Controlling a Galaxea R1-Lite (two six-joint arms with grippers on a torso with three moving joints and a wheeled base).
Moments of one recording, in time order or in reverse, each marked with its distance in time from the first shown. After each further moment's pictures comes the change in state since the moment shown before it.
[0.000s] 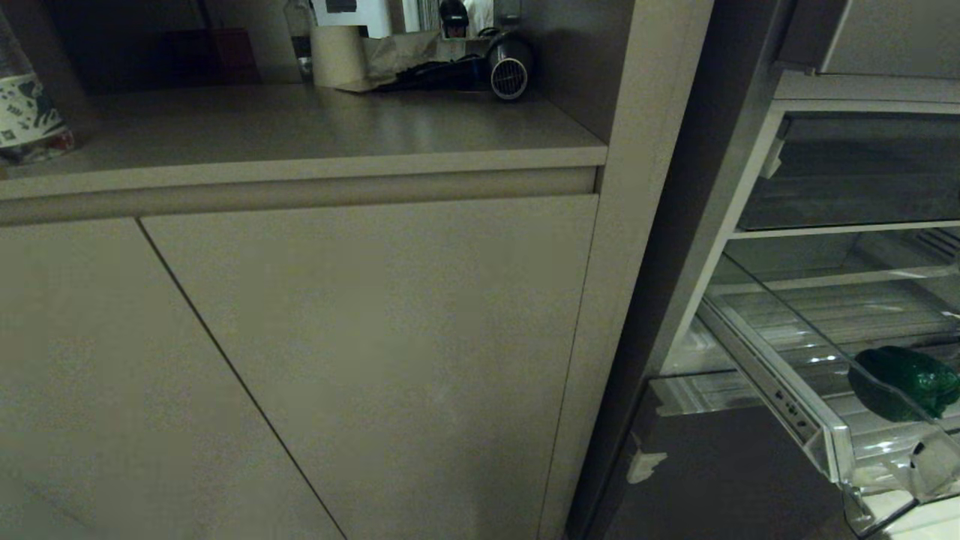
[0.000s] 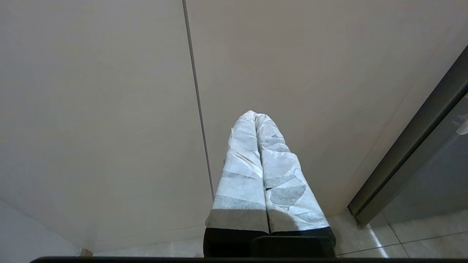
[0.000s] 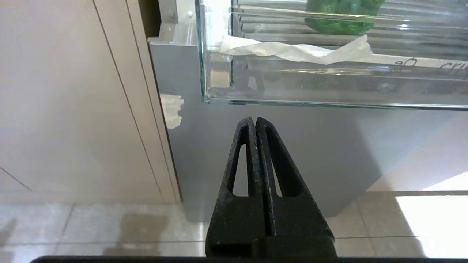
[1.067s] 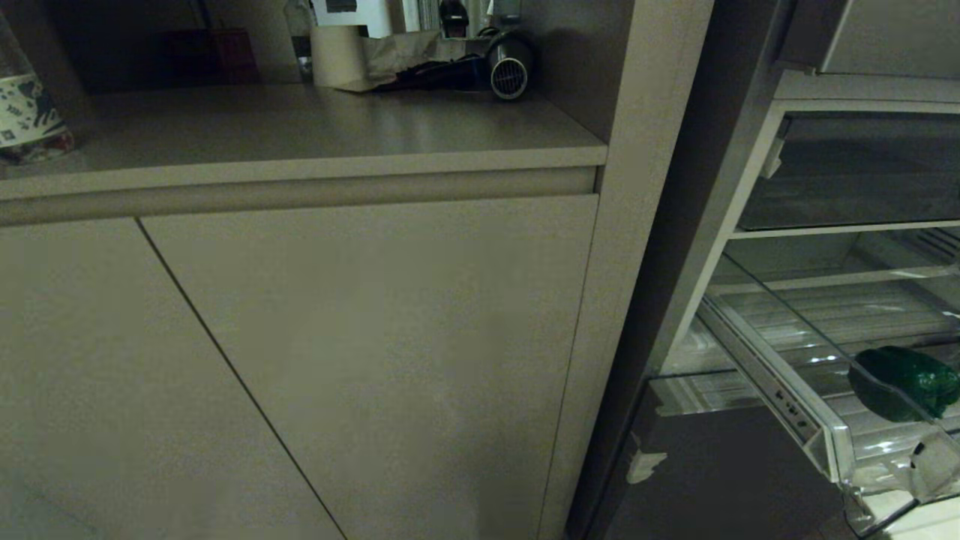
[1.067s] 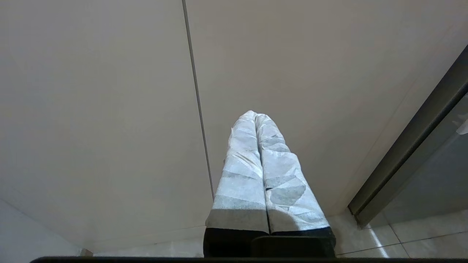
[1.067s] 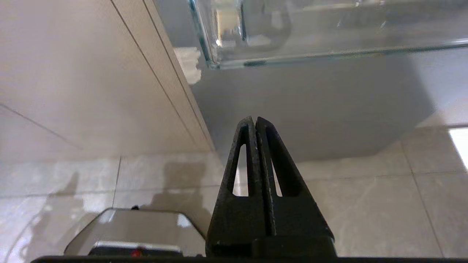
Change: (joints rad) left arm 0.000 0.000 0.000 0.000 -0.001 0.001; right arm 0.102 0.307 0.016 -0.085 -0.065 0.170
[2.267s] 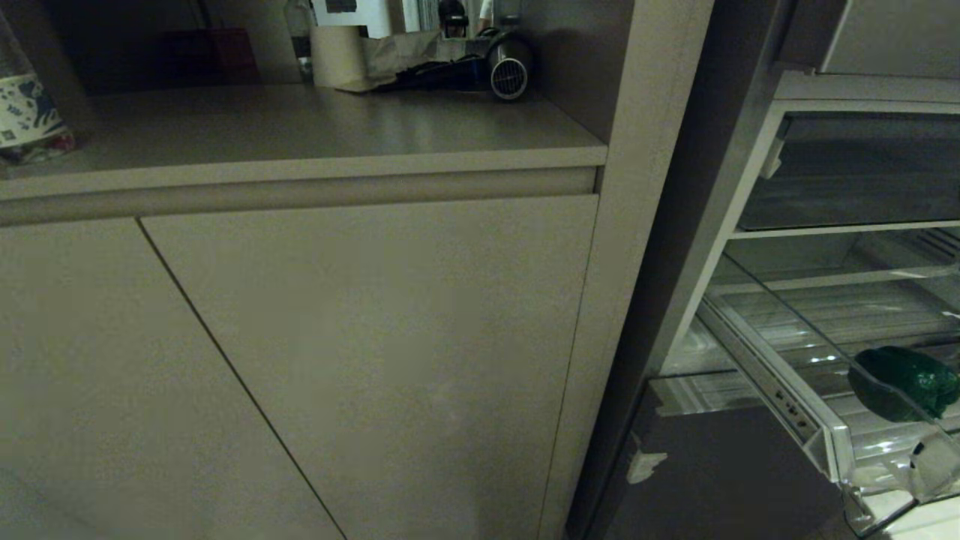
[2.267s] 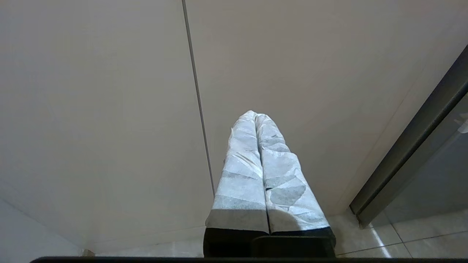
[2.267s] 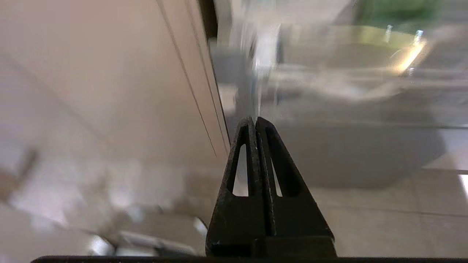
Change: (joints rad) left arm 0.000 0.000 0.000 0.000 0.000 0.007; right arm -0.006 -0.037 -0.424 0.397 0.147 -0.070
